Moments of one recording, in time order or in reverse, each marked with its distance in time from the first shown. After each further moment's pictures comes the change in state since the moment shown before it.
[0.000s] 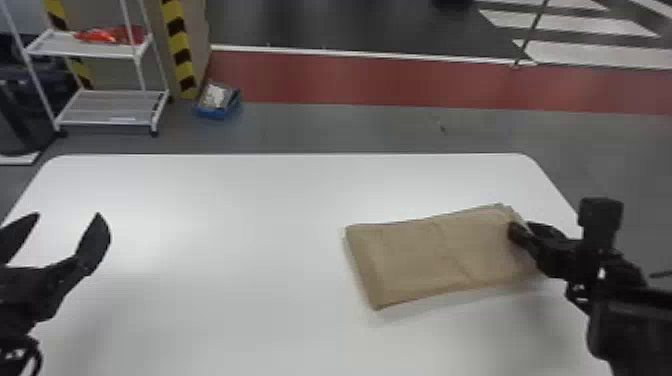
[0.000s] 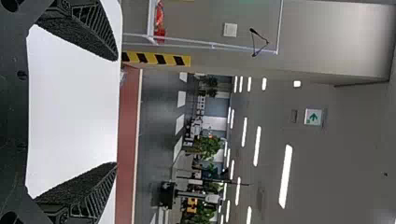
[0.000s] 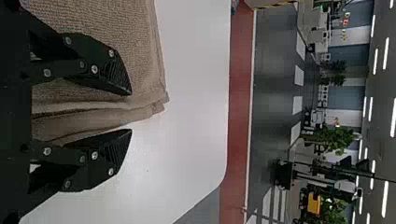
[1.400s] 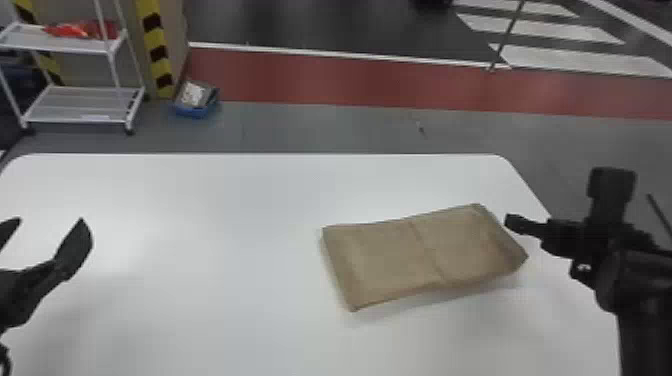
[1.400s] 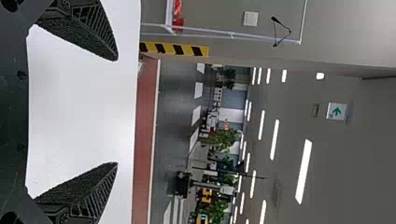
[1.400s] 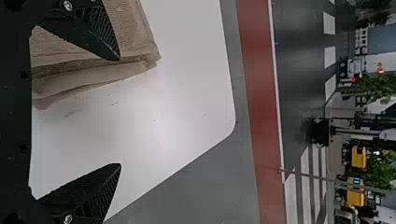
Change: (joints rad) left arm -0.013 0.000 0.001 -0.025 -0.010 0.114 -0.022; right arm -0.016 -0.011 -0.025 -0.321 -0.038 0.502 -0.101
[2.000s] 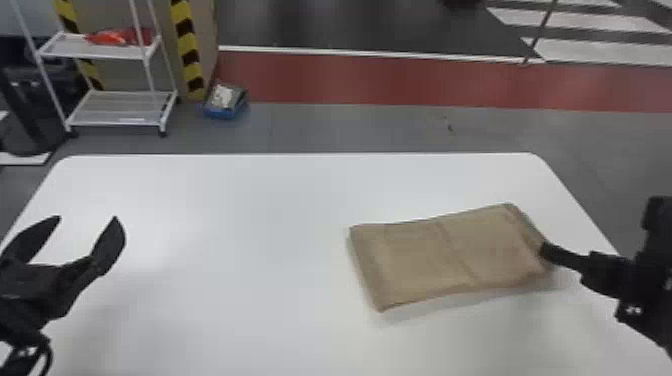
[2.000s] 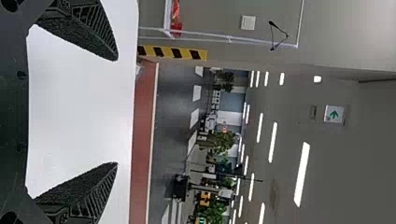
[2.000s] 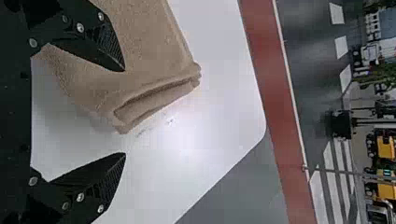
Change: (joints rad) left arm 0.008 -0.007 0.017 -0.016 -0.002 0.010 -0.009; right arm 0.158 0.078 -0.052 -0.271 -0.110 0.207 -0.074
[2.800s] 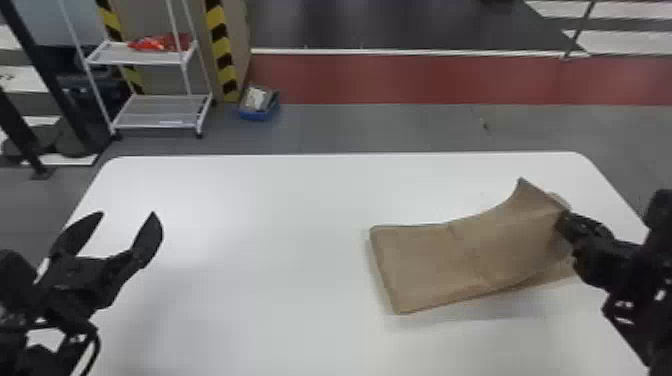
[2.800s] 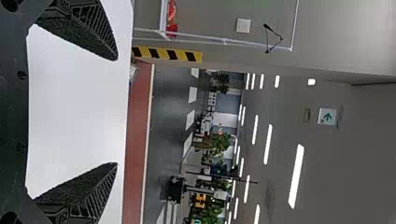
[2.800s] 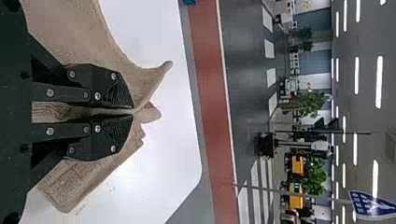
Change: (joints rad) left arm 0.004 -0.008 0.015 -0.016 0.007 -0.004 0.000; right arm 0.145 0.116 0.166 -0.107 -0.041 -0.383 -0.155
